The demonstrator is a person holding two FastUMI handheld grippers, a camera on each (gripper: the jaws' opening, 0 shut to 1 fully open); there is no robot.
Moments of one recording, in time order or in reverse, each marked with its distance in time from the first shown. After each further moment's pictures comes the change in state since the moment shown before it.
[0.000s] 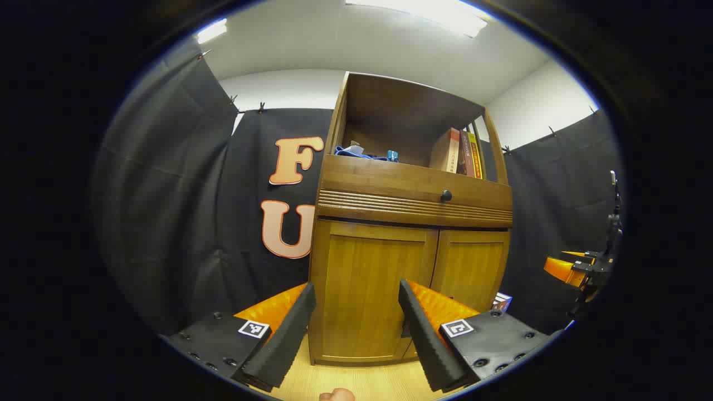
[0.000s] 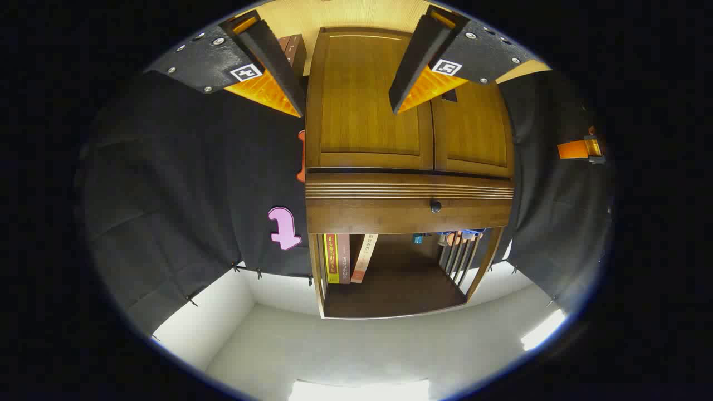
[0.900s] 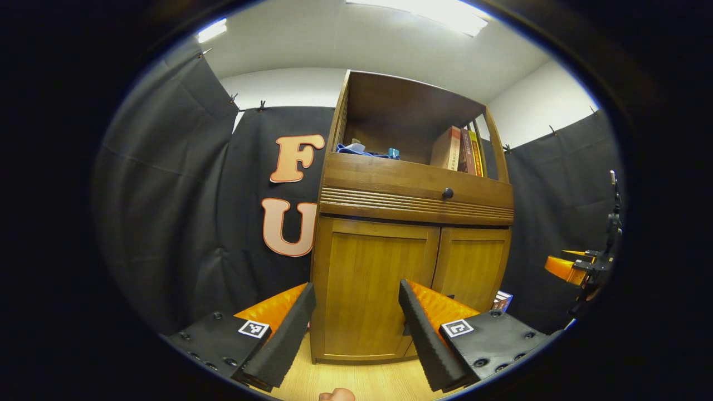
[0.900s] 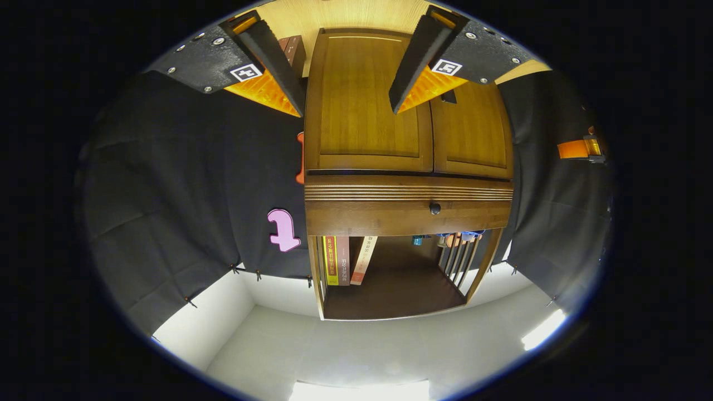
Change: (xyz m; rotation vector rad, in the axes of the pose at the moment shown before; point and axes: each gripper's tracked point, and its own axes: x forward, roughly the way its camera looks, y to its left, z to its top) left arm -0.001 0.002 -0.003 0.004 0.011 -0.005; right arm -0.001 0.000 -0.003 0.005 0.011 0.005
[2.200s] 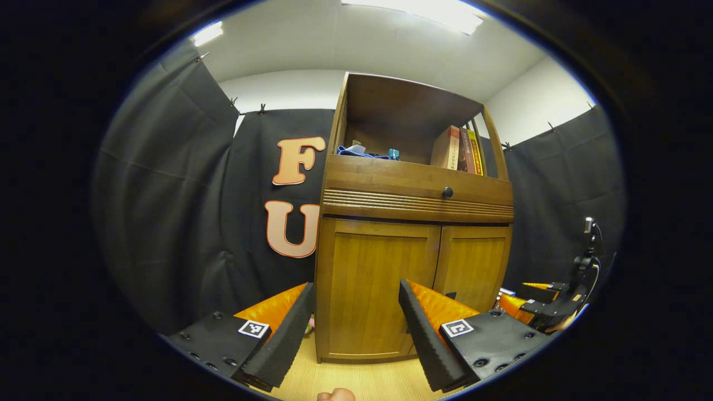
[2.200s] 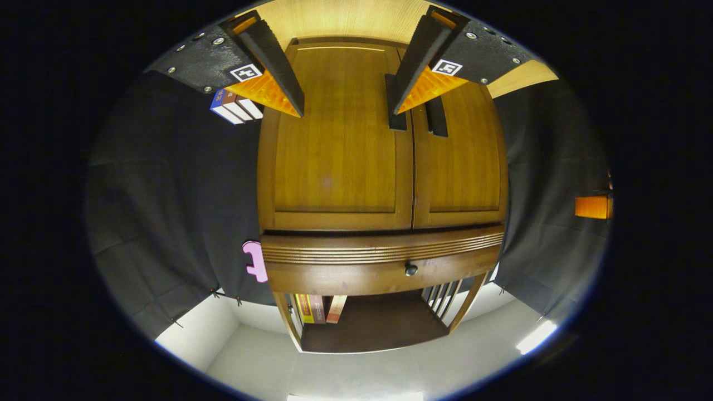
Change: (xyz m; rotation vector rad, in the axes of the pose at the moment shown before) left arm -0.011 0.004 0.001 0.027 -0.003 0.013; right arm 0.052 0.066 -0.133 0.005 0.113 0.088
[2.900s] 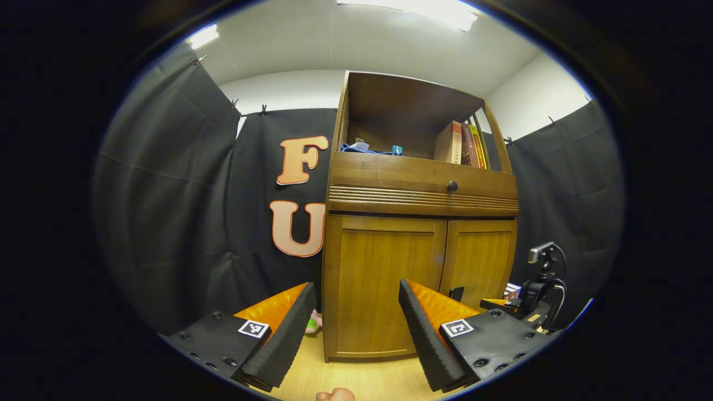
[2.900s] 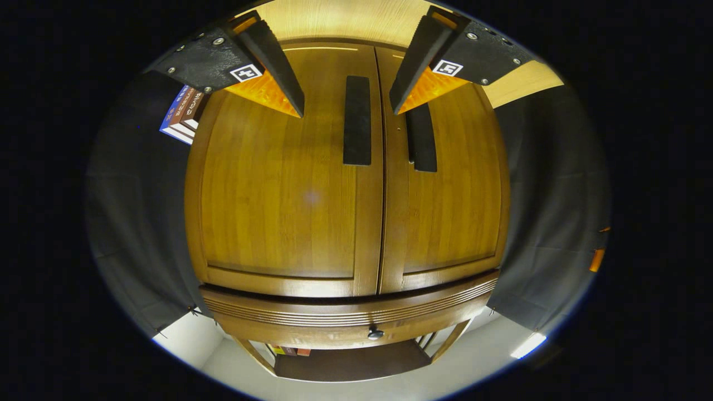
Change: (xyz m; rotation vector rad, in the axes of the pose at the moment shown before) left arm -0.001 0.009 -0.009 0.028 0.007 0.023; right arm 0.081 0.065 -0.073 0.002 0.092 0.067
